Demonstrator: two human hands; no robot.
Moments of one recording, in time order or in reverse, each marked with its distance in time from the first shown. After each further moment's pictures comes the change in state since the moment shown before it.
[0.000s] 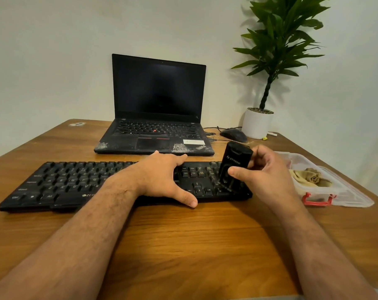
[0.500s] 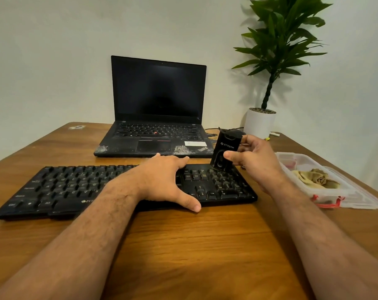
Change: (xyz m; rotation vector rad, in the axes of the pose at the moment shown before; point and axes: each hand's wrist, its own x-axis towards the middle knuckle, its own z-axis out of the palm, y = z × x) left_hand -0.009 0.012 -0.006 0.036 -0.014 -0.002; right_hand 0.059 0.010 0.017 0.122 -0.069 0.127
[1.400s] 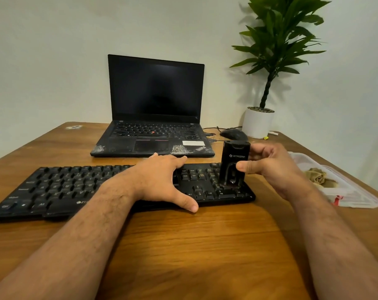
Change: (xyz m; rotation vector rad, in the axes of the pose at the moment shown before) left_hand 0.000 0.001 -0.001 -0.001 0.008 0.009; right_hand -0.024 -0.003 -0.034 -0.046 -0.159 -0.053
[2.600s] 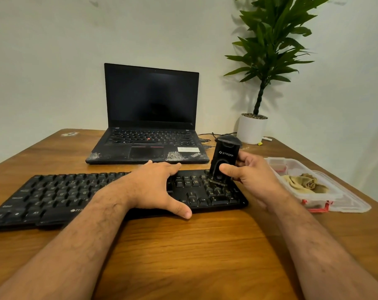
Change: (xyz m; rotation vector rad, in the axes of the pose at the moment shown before) left_hand -0.001 0.001 -0.001 -0.005 -0.011 -0.023; right_hand 0.006 0.005 0.021 0.258 -0.004 0.098
